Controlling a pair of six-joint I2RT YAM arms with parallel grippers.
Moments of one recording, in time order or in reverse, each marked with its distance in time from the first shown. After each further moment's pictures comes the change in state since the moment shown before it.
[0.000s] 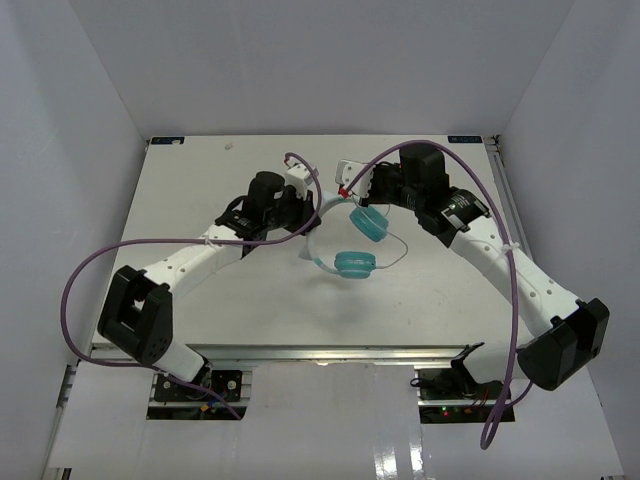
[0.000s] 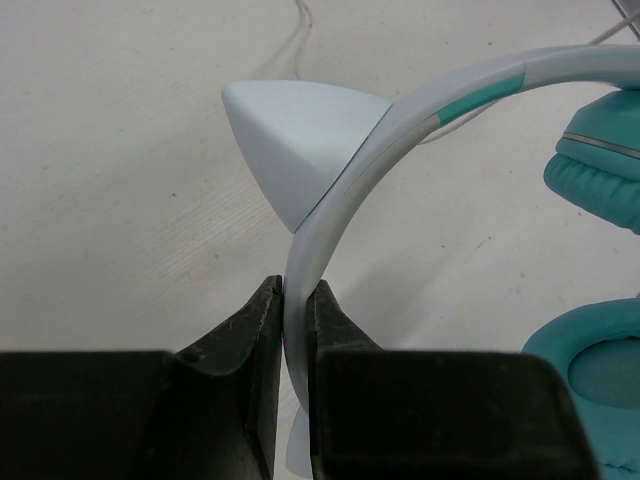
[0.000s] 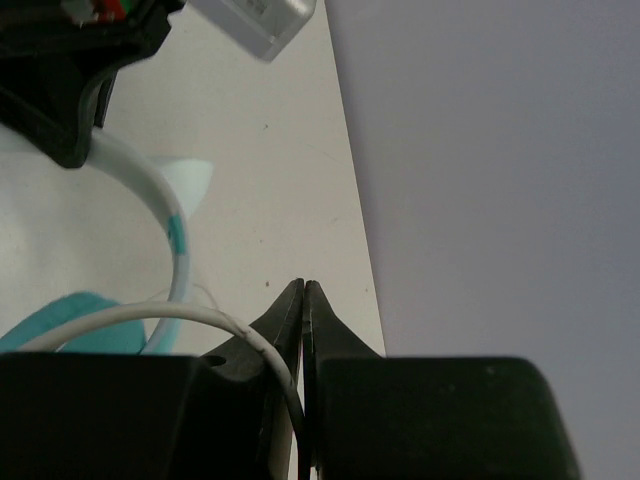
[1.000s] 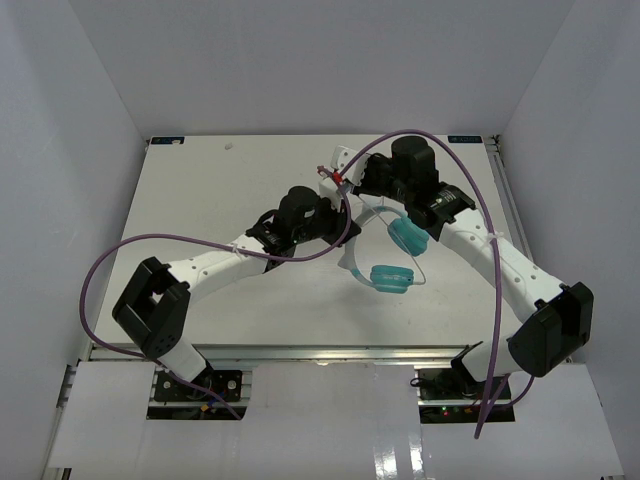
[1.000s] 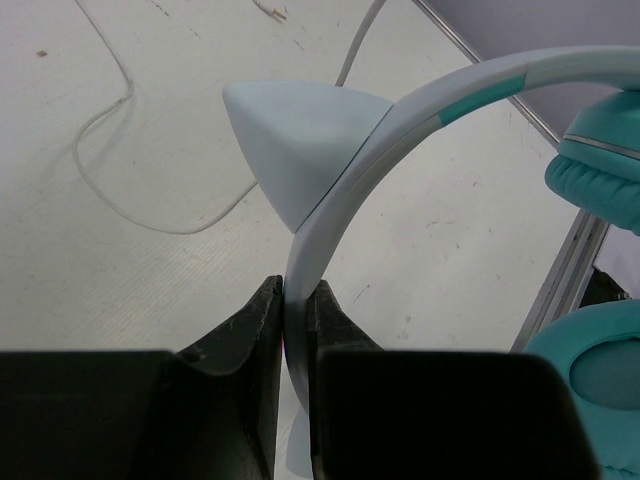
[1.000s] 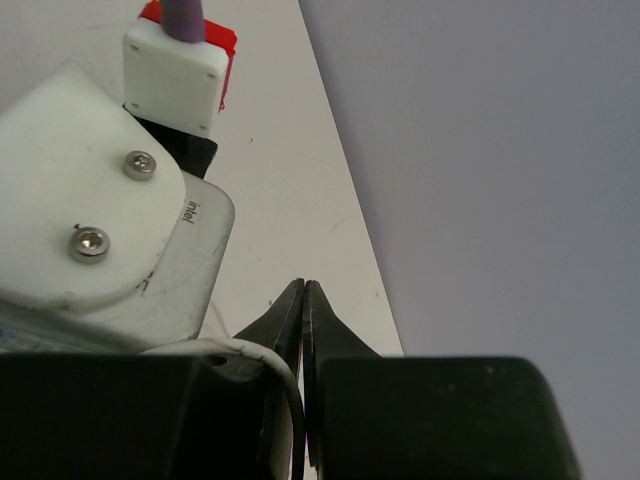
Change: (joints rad) left arm -0.208 0.075 -0.010 0.261 -0.024 -0.126; right arm -0.004 0.082 0.004 0.133 0.033 0.112
